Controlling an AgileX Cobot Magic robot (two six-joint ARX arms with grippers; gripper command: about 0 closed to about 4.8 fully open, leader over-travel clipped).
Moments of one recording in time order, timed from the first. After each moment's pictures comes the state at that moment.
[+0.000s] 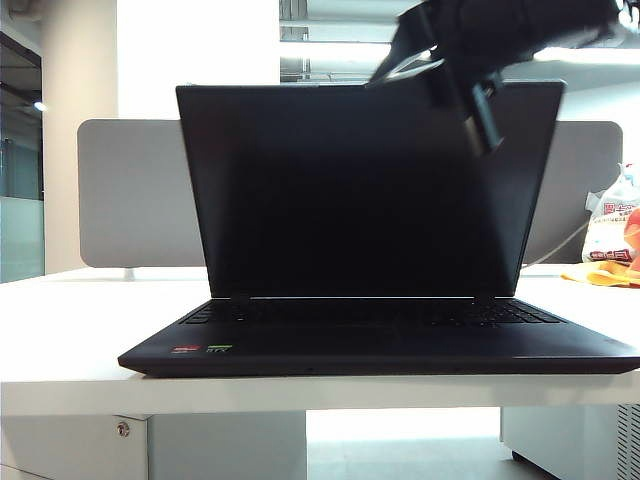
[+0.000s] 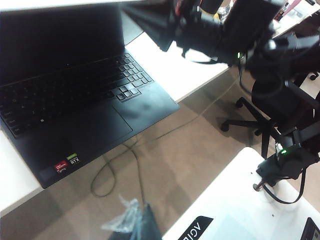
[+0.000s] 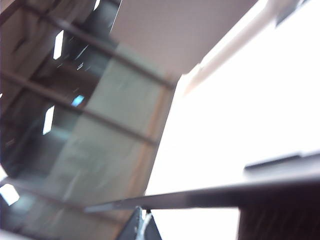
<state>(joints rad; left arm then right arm) -0.12 0.53 1.10 -1.12 0.77 -0.01 0.51 1.38 0.75 0.63 -0.14 1.07</state>
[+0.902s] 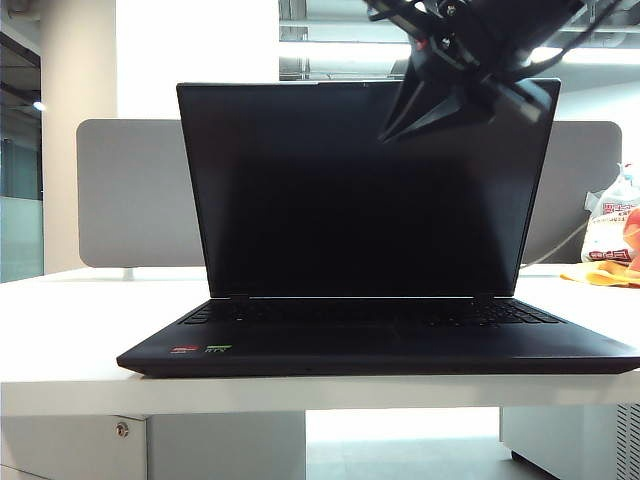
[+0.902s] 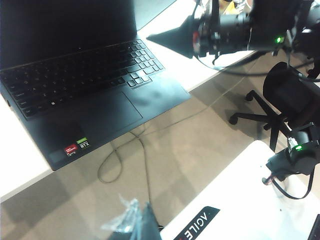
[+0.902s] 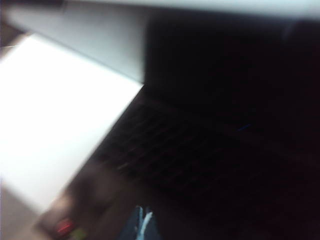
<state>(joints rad) -0.12 0.53 1.10 -1.17 0.72 0.00 0.60 1.28 0.87 -0.05 -0.07 0.28</state>
